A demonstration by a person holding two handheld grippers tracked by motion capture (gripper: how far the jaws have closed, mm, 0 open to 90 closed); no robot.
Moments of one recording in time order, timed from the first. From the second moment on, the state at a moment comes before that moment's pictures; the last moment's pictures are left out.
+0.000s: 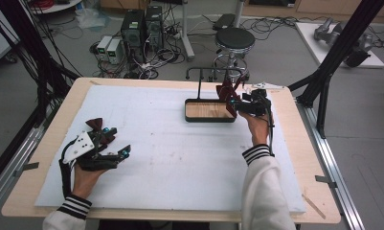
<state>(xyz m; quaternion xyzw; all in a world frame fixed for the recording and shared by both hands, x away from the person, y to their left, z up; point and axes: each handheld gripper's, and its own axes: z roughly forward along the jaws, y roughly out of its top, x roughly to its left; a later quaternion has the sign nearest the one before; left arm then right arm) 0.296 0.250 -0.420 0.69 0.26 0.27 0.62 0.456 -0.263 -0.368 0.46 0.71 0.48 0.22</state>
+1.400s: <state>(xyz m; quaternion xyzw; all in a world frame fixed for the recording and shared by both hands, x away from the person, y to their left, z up) 0.295 0.267 -0.411 0.67 0.27 0.28 0.63 0.299 -0.281 -0.383 0.32 0.66 0.61 0.29</state>
